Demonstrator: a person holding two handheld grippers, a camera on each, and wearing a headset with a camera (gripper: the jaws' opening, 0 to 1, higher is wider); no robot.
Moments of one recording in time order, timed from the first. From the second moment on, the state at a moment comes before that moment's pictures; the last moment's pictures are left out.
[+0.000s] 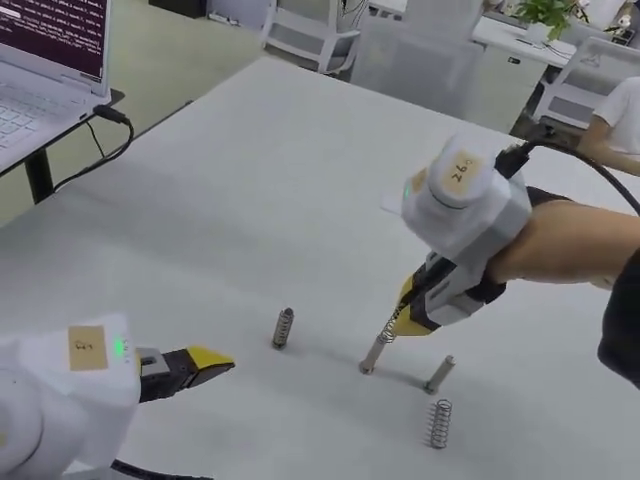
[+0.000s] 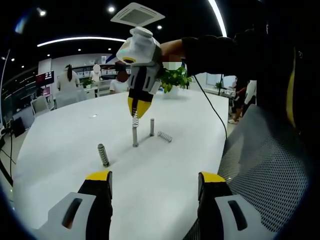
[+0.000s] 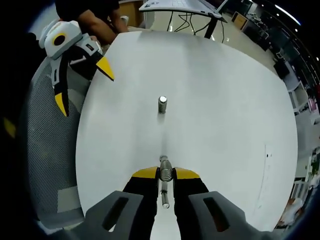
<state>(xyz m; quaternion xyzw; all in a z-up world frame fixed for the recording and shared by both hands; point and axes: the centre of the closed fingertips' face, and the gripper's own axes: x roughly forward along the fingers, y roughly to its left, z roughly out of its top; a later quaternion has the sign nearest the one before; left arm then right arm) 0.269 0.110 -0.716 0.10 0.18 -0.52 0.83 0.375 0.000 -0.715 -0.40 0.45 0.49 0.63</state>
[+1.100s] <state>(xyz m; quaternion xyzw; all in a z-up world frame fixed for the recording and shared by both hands) 0.270 0.110 -0.720 0.10 0.19 -0.52 0.83 0.380 0.001 -0.766 -0.41 0.47 0.48 0.62</state>
